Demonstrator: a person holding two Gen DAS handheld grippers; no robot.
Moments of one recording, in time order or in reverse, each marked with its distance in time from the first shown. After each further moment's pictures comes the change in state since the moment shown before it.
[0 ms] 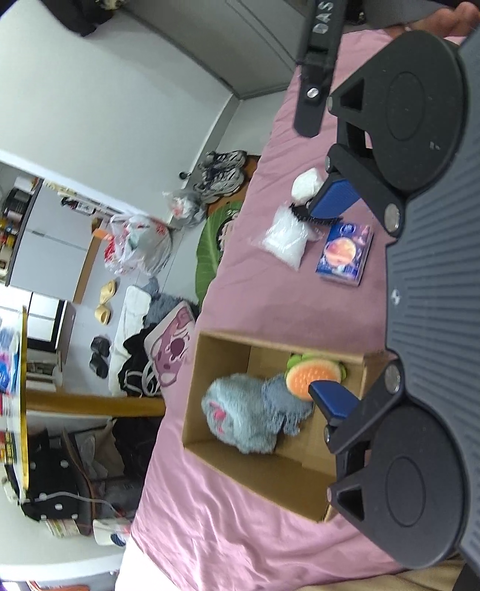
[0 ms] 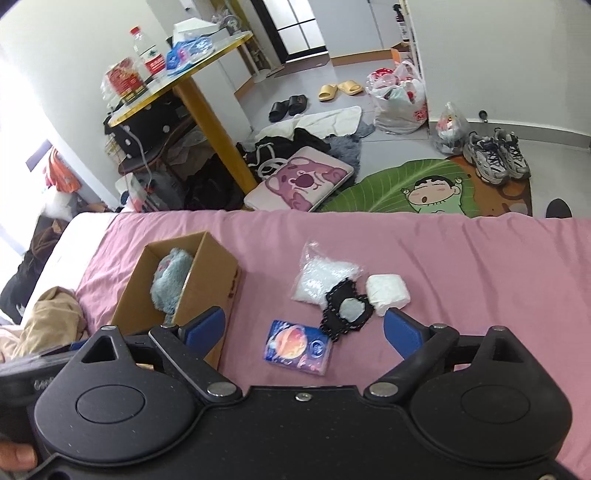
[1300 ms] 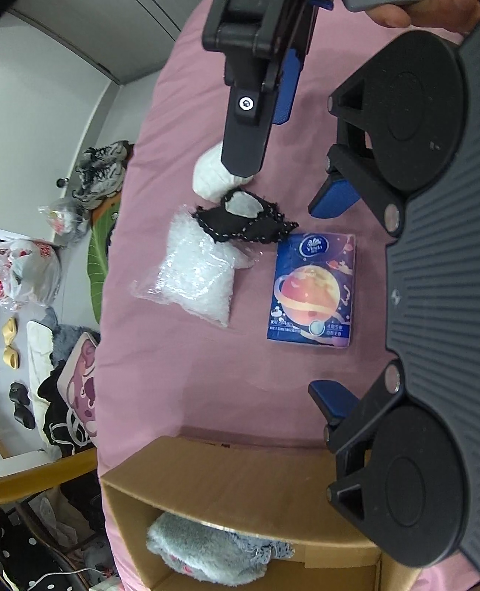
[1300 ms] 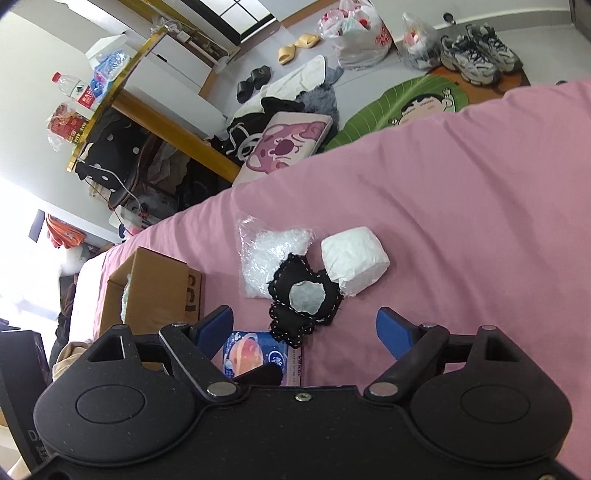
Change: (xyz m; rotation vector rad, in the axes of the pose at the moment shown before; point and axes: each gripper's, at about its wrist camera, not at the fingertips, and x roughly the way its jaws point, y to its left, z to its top) left arm 0.156 -0.068 -0.019 0.204 0.327 0.072; right arm 0.092 -0.085 -0.021 0.312 0.115 0.126
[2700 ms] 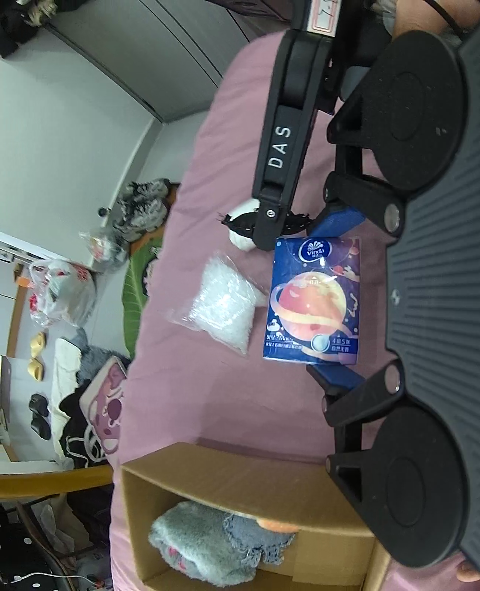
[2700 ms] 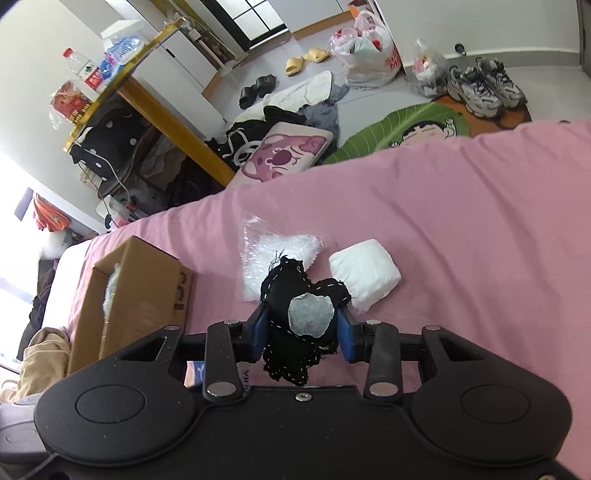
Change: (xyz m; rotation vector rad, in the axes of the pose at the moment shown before) left arm -0.052 0.012 -0.012 -0.074 -0.123 -0.166; right arm -0.002 0.028 -0.010 -0.115 -0.065 -0.074
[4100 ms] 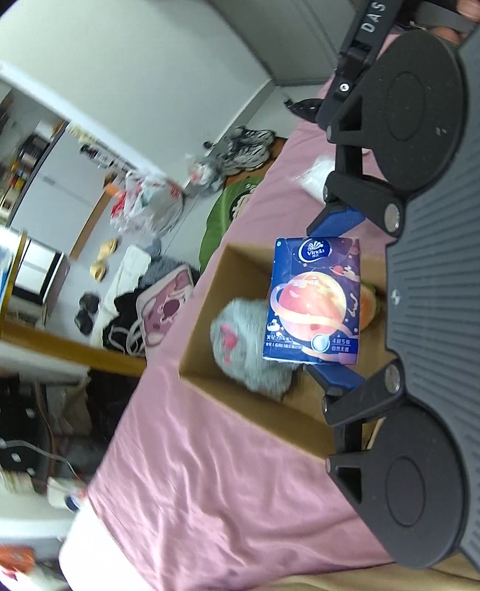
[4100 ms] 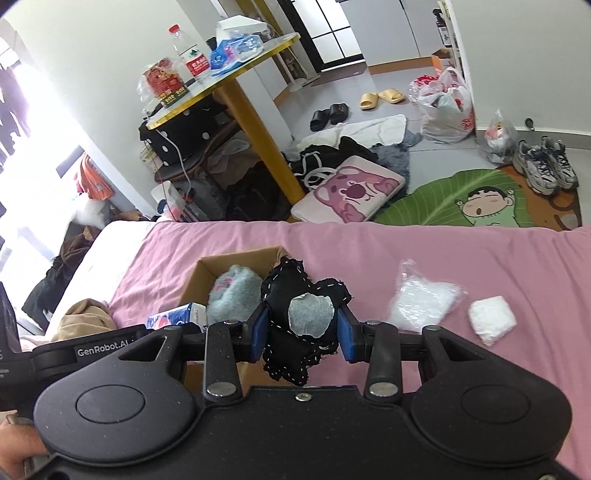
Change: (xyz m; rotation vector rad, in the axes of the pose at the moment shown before) left arm -0.099 0.152 0.009 -0.318 -0.200 0.096; right arm -0.034 0.131 -0.003 -0.220 -0.085 0.075
